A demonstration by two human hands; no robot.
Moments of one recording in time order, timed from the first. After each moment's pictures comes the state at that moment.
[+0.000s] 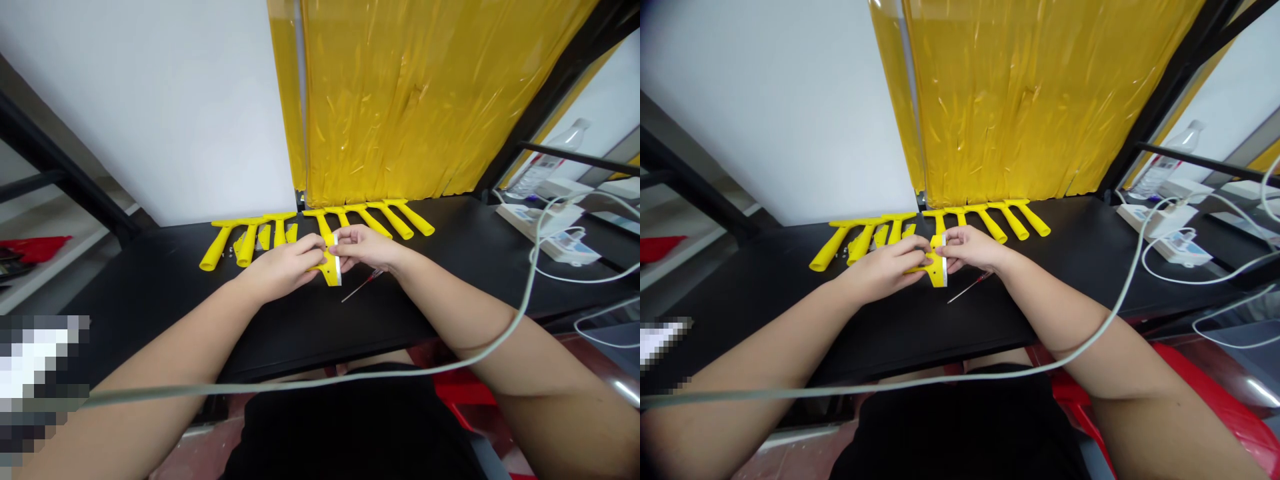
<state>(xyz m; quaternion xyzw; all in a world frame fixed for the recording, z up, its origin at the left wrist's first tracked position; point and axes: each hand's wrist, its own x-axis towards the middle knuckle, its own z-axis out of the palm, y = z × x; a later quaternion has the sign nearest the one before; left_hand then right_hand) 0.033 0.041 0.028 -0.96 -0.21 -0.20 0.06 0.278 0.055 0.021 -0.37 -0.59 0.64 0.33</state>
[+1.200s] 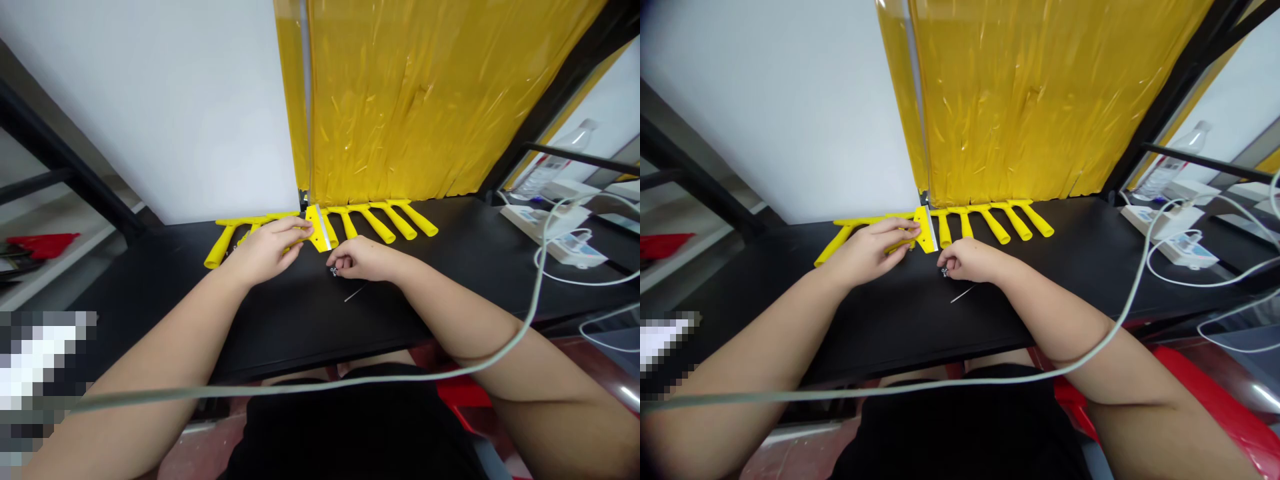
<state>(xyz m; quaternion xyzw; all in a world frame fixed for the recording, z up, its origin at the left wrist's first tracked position) 0.009 0.061 0.039 -0.92 -0.23 -0.29 0.08 0.278 0.047 0.021 -0.42 -0.85 0.28 0.14</state>
